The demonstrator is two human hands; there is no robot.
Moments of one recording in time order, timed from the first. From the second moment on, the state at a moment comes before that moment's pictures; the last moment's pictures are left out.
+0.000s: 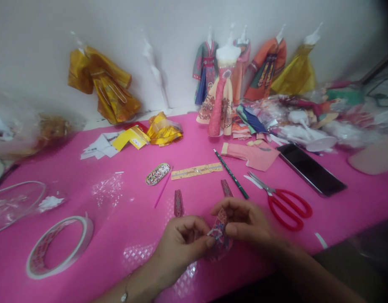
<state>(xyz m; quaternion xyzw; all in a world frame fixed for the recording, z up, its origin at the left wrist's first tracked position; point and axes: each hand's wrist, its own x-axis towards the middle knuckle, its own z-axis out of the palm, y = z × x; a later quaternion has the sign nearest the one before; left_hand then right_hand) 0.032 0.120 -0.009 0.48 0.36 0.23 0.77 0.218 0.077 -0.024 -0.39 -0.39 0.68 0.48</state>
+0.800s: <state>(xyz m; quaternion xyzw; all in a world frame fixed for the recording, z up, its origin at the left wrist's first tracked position) 0.032 0.123 -0.011 0.55 0.33 0.34 0.69 0.203 0.068 -0.017 -0.51 -0.69 0.18 0.48</state>
